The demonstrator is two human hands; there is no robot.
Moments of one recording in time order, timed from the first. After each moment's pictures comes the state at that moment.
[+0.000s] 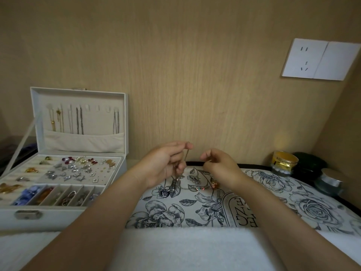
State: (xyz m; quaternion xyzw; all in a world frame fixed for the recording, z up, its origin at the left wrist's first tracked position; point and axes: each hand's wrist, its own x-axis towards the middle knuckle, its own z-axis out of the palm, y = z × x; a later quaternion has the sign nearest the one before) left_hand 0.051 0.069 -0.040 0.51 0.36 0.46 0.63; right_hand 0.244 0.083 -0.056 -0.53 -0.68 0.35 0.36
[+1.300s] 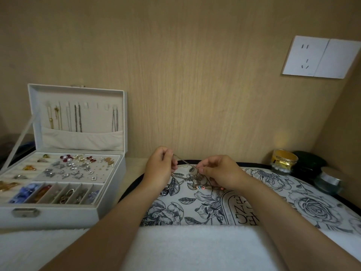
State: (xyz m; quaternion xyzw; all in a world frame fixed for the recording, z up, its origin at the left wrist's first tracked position) left_hand 0.065 0.079 -0.087 0.50 0.53 0.58 0.36; right_hand 0.252 0.087 -0.065 -0.54 -0.69 0.37 0.30
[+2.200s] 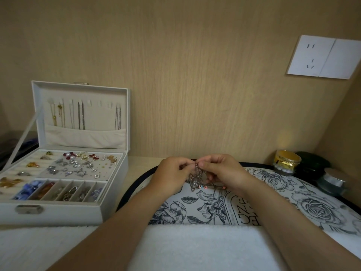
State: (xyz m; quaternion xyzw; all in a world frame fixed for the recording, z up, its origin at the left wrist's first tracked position) left_hand 0.071 0.072 -0.093 0.68 0.53 0.43 0.26; right_hand 0.247 0.083 -0.064 -0.48 -0.62 0.50 0.37
